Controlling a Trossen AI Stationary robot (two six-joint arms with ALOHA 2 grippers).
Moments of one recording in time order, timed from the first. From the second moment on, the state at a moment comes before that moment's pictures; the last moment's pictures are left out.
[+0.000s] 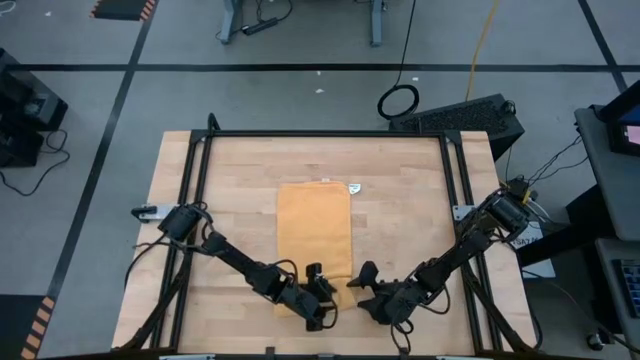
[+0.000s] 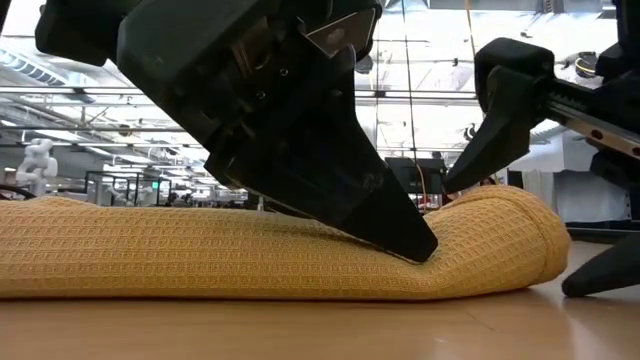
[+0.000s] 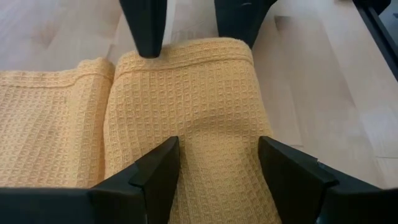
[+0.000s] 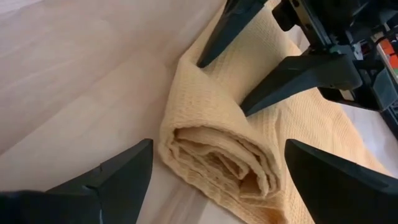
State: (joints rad) left arm -0.52 2.12 1.21 0.20 -0.33 -0.41; right arm 0.69 1.87 0.73 0.36 0.59 -0.37
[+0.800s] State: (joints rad) left arm -0.52 2.12 1.21 0.20 -0.33 -0.40; right arm 0.59 1.88 0.73 0.41 0.35 -0.34
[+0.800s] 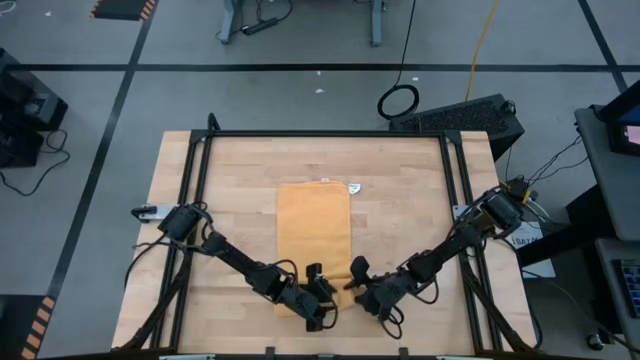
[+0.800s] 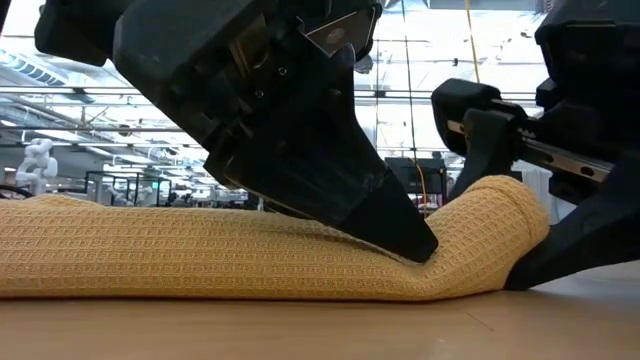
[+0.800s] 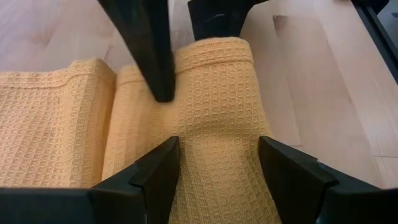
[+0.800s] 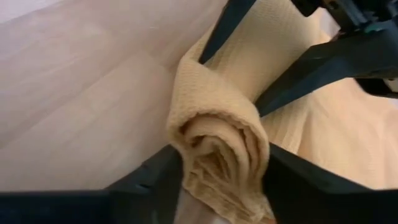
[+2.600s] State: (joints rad) left arm -0.93 1.98 1.04 -0.43 -0.86 -0.49; right arm 0.55 1.87 0.74 0.40 0.31 -0.07
